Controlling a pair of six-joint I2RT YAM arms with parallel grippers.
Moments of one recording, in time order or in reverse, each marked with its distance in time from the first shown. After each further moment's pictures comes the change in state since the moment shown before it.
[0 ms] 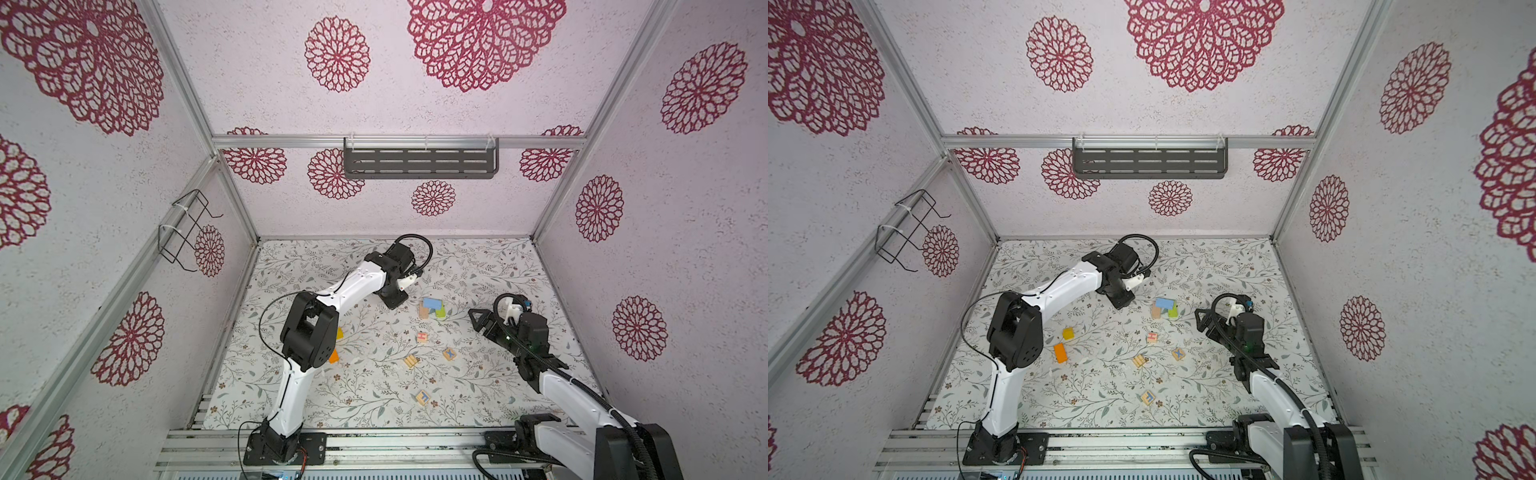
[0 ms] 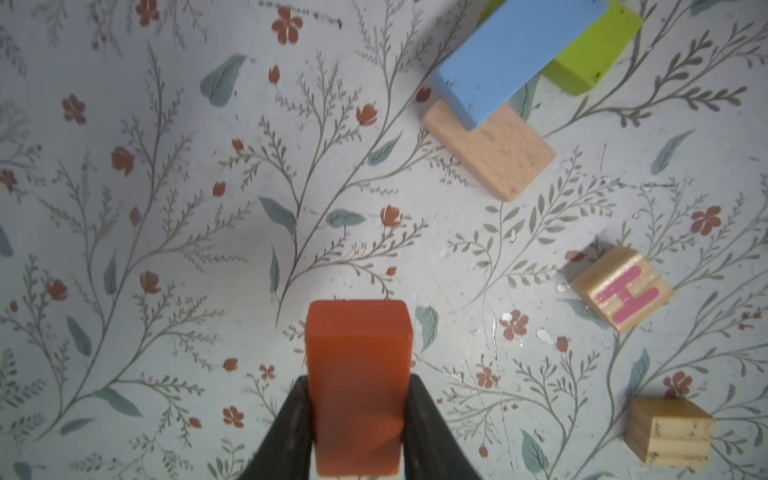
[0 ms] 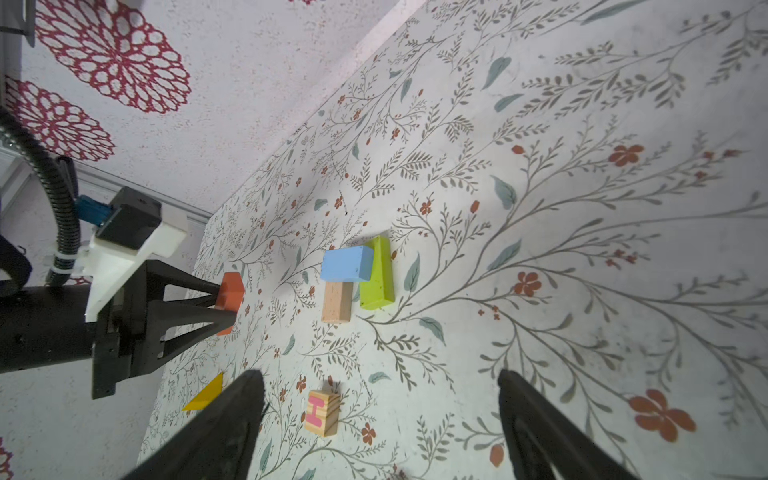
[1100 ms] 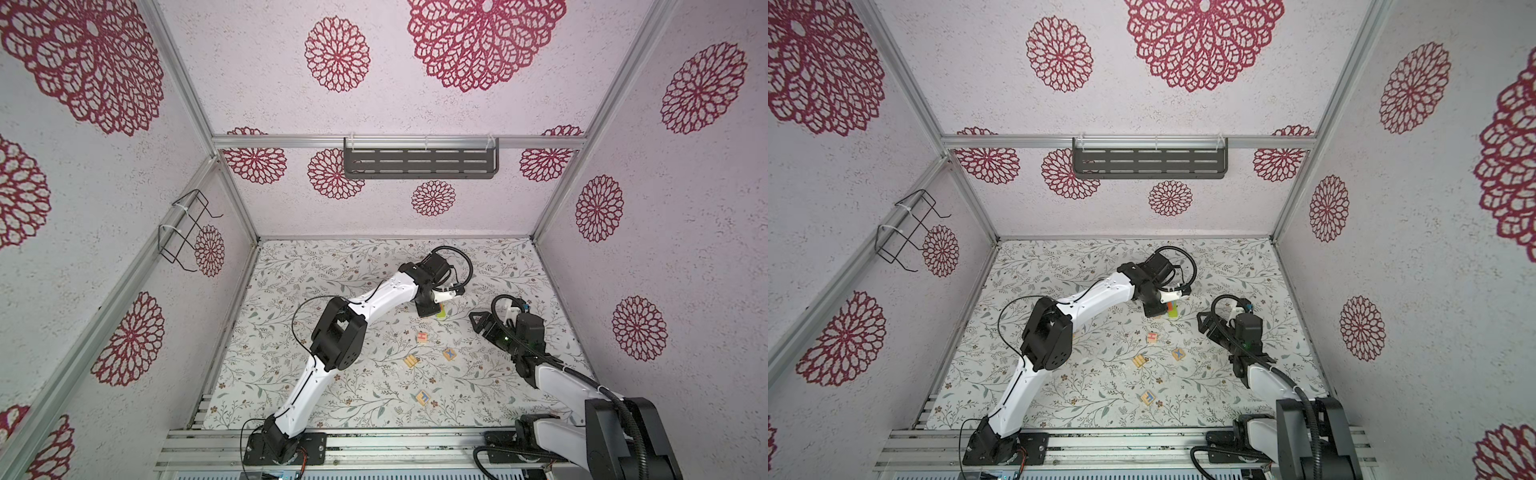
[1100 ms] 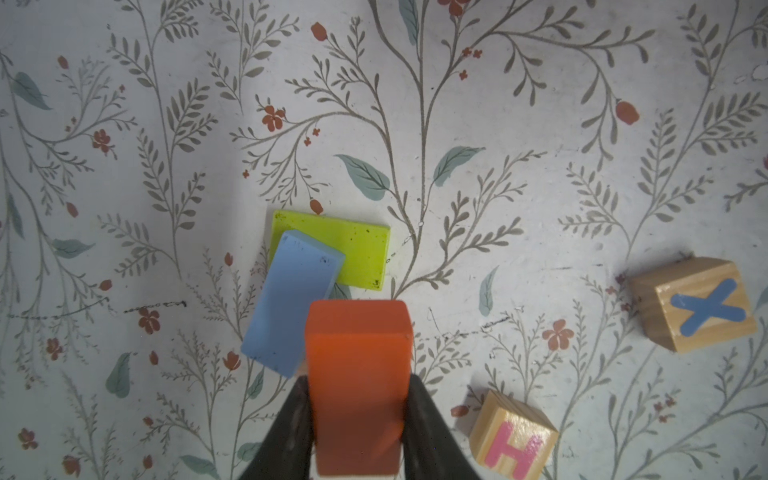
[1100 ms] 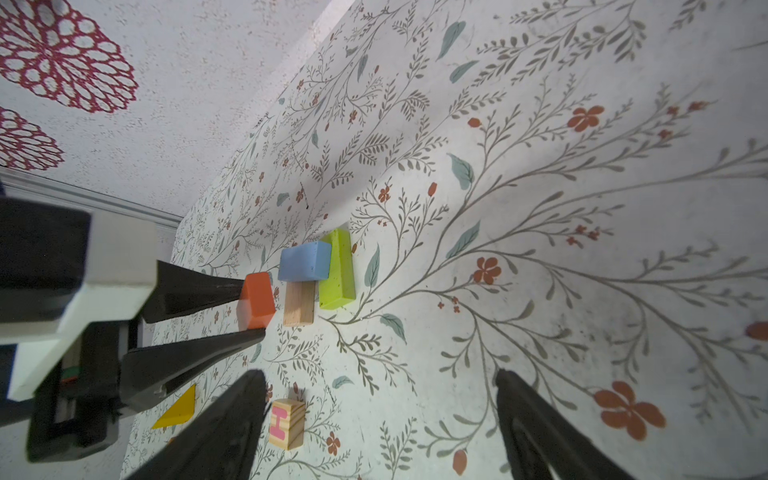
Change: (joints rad) left arm -0.156 0.178 0.195 0.076 0.098 0.248; right arm -0.020 0.133 -0.010 0.073 0.003 0.006
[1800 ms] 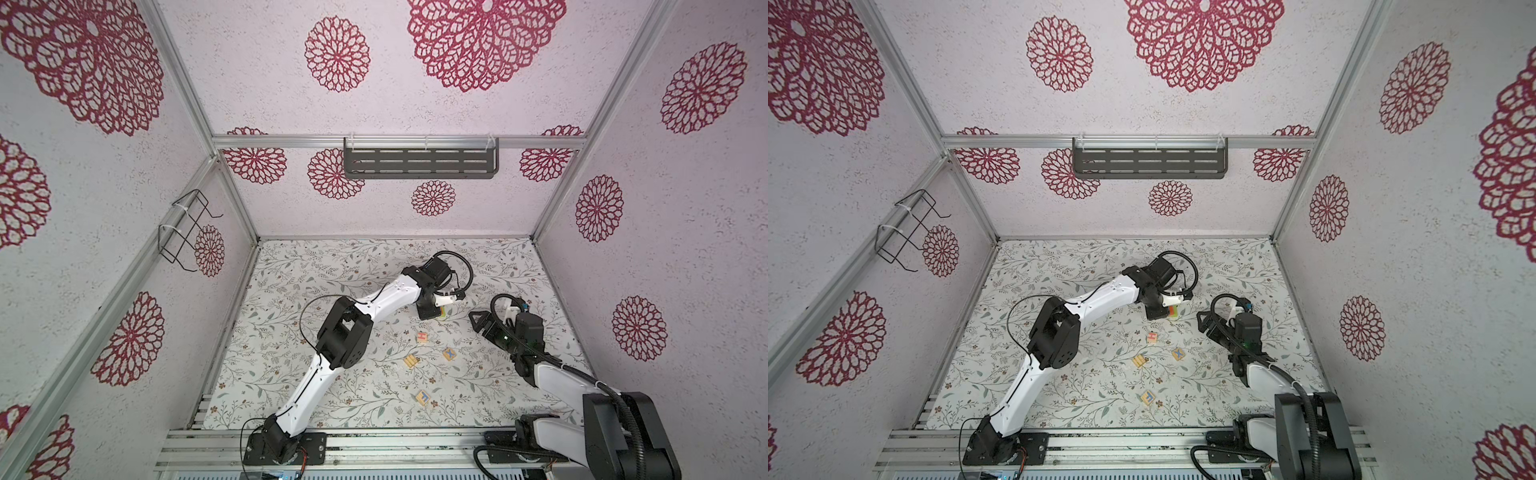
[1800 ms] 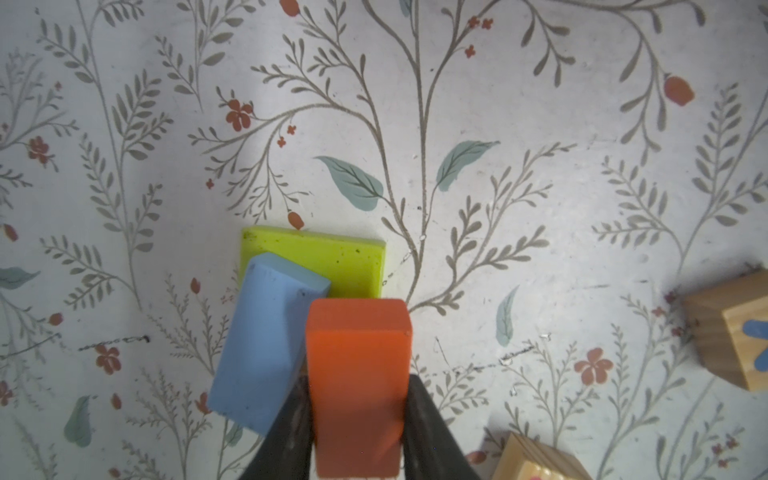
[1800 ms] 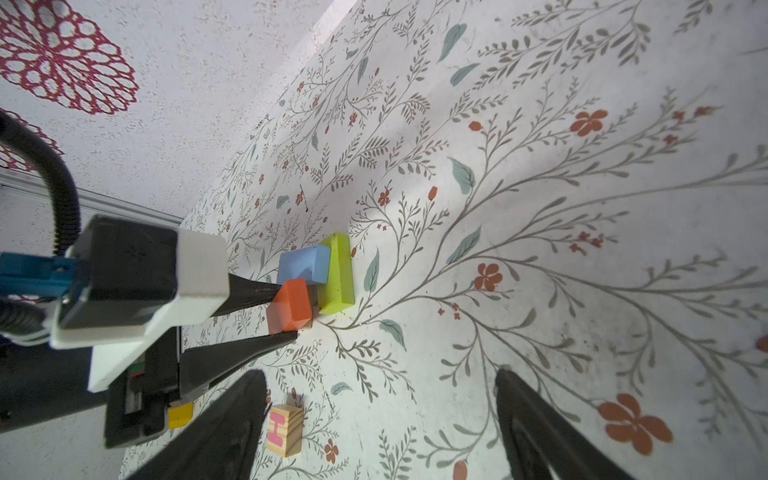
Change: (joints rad) left arm -0.003 0.063 0.031 0.010 0.004 0.029; right arm 0.000 0.028 0.000 0.028 -0.001 0.000
